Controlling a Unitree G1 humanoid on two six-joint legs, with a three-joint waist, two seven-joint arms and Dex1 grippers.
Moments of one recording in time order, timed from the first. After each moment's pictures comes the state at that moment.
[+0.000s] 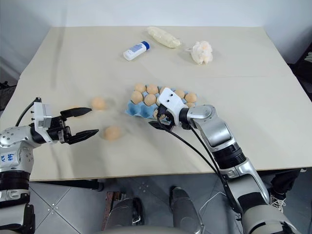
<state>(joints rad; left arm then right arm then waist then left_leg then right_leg) -0.39 0.72 0.26 0.39 -0.47 -0.04 -1.31 -0.76 -0.39 0.31 0.05 0.11 0.65 0.80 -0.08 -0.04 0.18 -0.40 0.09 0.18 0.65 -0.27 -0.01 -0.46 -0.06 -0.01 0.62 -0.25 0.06</state>
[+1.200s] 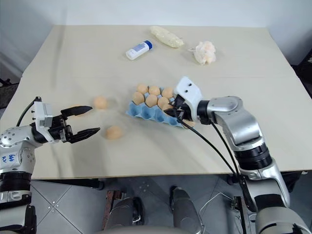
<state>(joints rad) -0.38 0.71 0.26 0.36 -0.47 -0.03 -1.27 -0.72 -0.59 0.19 -0.16 0.24 0.81 0.88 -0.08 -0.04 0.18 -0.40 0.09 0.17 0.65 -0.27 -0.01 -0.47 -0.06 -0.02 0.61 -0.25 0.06</state>
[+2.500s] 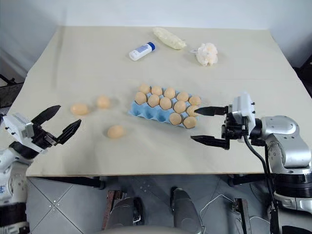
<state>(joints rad) -0.06 0.58 0.48 0.01 -0.48 -0.01 -0.81 -0.37 -0.74 -0.16 -0.09 0.57 0.32 1.37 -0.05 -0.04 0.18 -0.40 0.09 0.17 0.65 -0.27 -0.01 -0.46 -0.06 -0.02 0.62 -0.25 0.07</state>
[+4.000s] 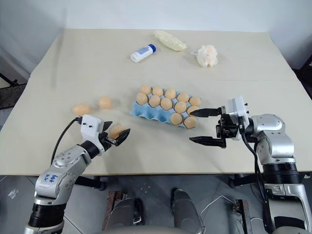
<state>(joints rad) -0.13 0.40 0.04 -0.33 -0.34 0.65 -0.23 -0.45 -0.69 -0.06 0.16 0.58 0.15 1.50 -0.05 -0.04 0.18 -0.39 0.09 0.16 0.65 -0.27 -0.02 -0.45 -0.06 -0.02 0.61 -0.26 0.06</state>
